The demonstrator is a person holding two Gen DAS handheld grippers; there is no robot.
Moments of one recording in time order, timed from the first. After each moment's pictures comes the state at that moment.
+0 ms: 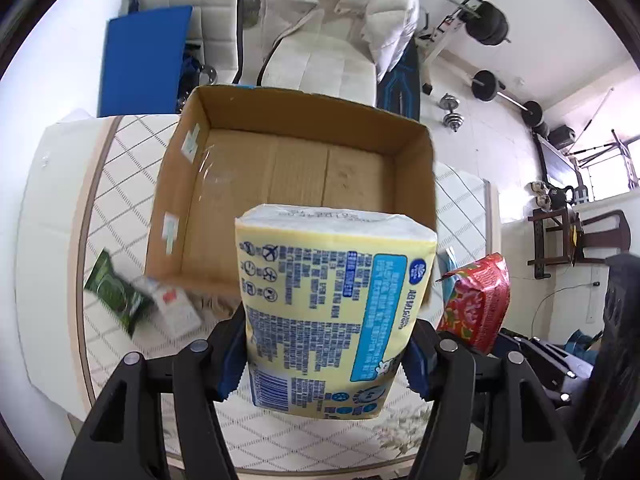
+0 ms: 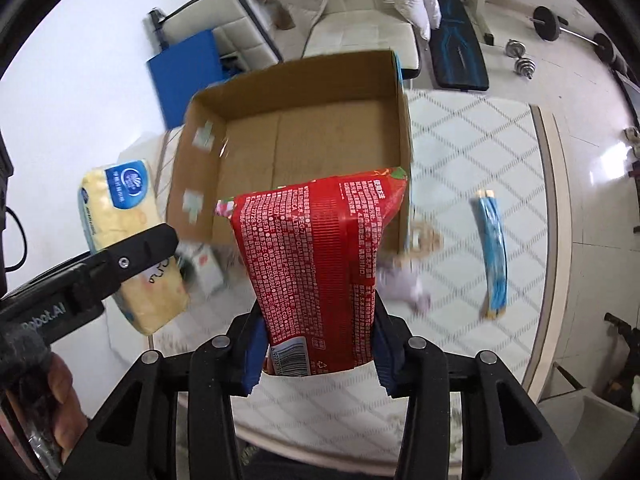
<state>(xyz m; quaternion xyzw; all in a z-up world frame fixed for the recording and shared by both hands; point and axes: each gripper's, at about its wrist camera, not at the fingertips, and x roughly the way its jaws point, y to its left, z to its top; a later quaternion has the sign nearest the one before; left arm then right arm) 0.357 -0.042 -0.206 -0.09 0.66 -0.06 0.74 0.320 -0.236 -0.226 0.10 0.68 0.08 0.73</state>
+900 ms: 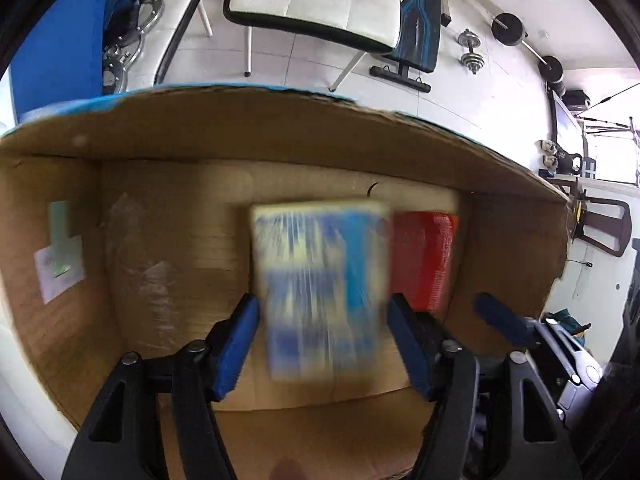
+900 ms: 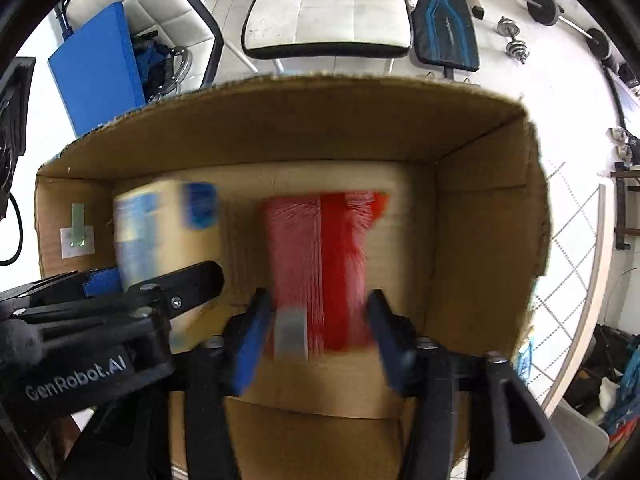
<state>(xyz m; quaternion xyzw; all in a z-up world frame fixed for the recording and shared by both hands) 0.515 -0.057 -0.362 -0.09 0.77 -0.11 0.62 0.509 -0.186 -0.376 0.05 0.73 0.00 0.68</state>
